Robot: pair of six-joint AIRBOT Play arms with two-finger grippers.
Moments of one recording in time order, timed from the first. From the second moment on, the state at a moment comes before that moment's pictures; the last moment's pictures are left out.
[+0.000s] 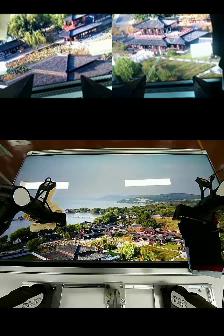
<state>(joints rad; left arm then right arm) -0.25 -1.20 1.26 1.51 -1.43 -1.58 -0.13 -1.22 1.32 -1.44 1.54 1.60</state>
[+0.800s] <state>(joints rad) -0.25 -1.20 1.26 1.51 -1.40 -1.58 -0.13 -1.22 1.32 -1.44 1.52 1.60</state>
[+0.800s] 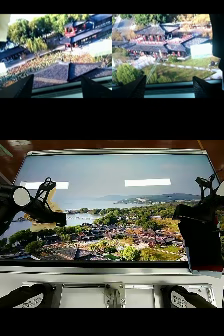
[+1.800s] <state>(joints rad) -0.25 -1.27 1.26 1.50 -1.19 -1.59 -0.13 -1.22 1.32 -1.42 1.28 1.59</state>
